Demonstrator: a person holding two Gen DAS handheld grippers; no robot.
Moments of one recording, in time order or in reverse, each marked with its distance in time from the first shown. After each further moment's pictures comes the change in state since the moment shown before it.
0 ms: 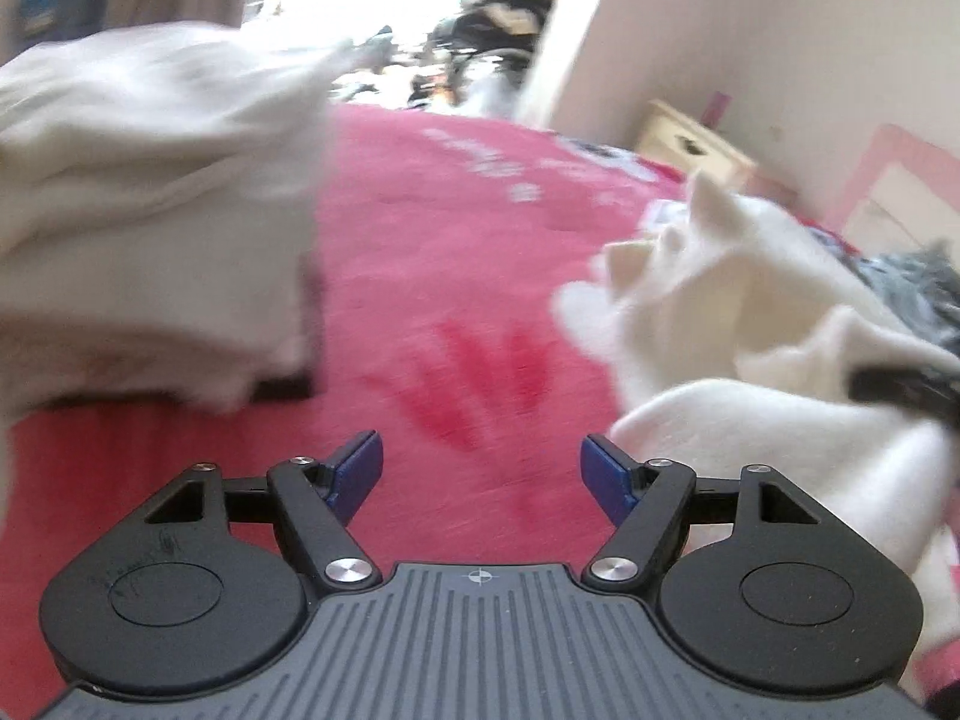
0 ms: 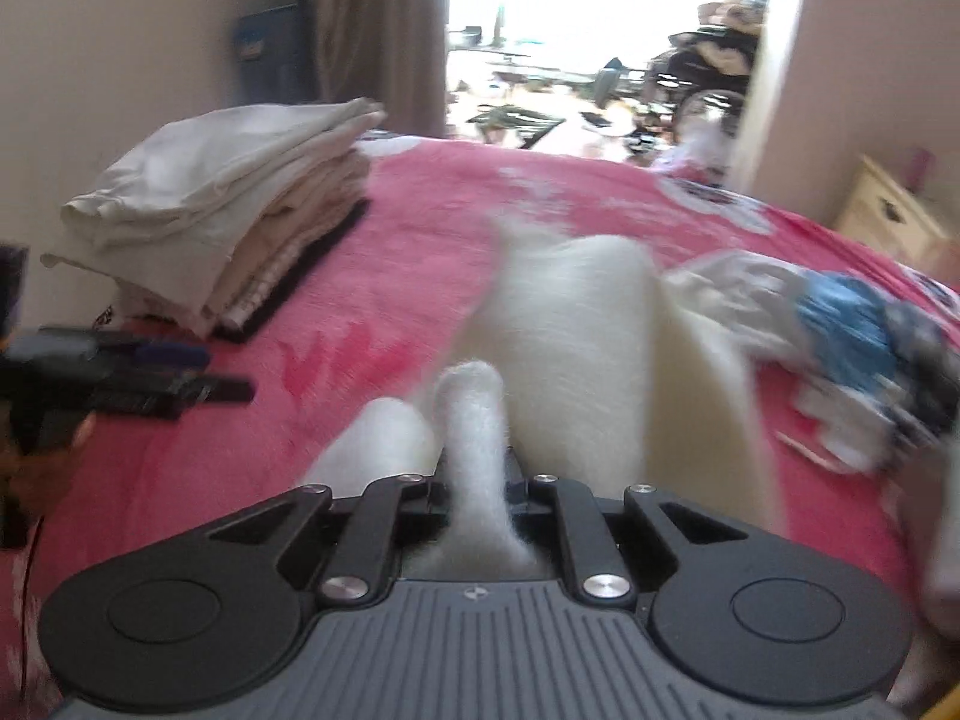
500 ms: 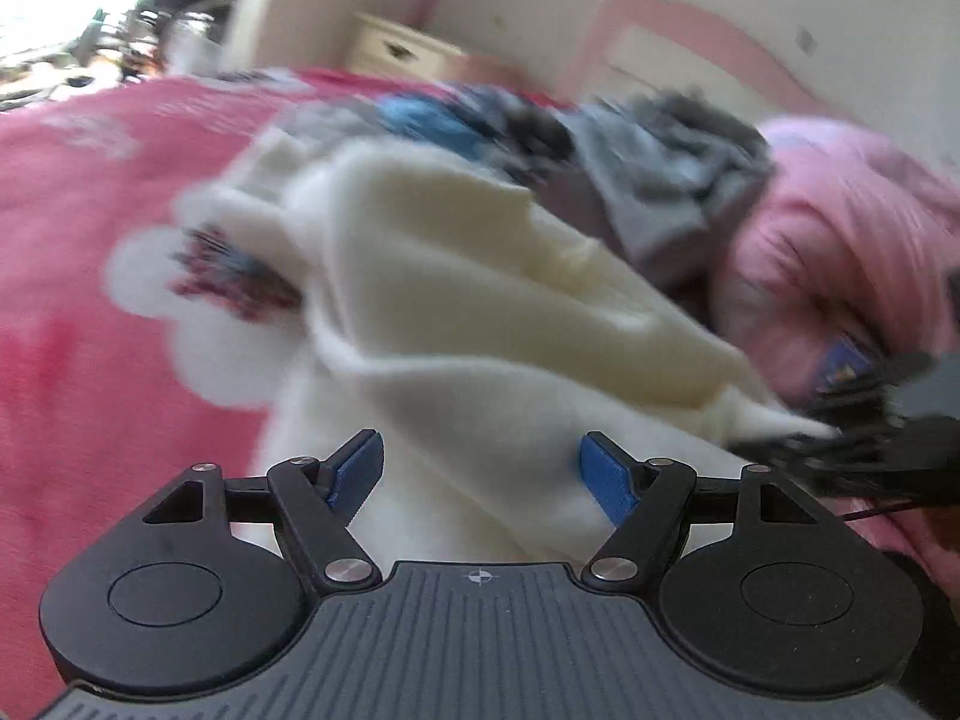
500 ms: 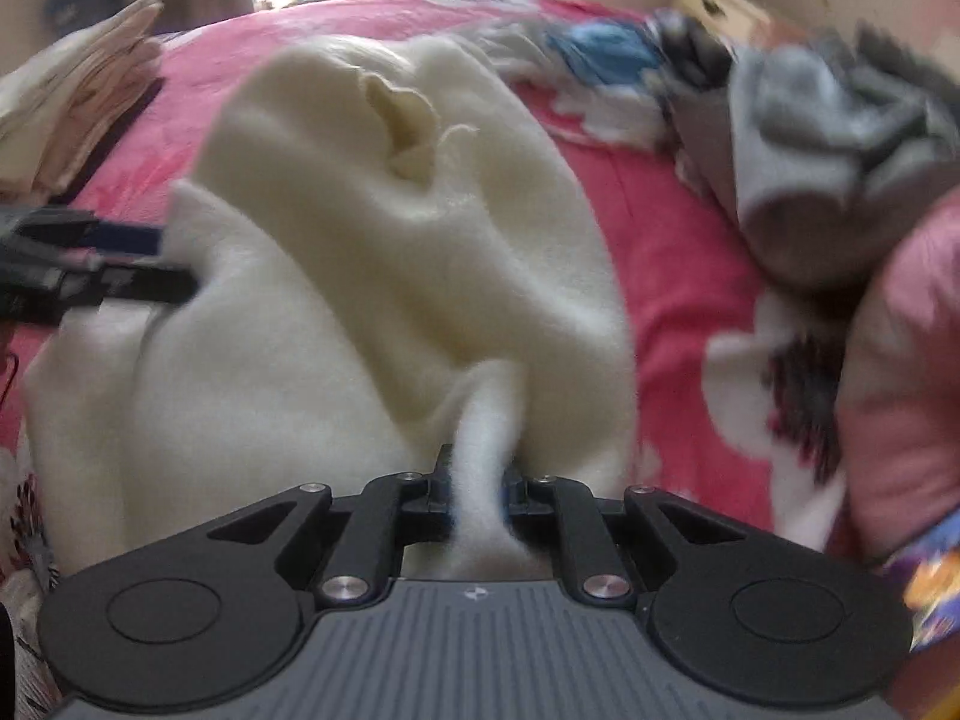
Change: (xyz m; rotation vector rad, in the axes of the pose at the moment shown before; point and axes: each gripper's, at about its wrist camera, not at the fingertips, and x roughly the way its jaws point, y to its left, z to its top) left arm 0.040 -0.158 -0.037 0.301 0.160 -0.413; right arm -0.039 -0.092 -0.143 0.282 0.227 -0.190
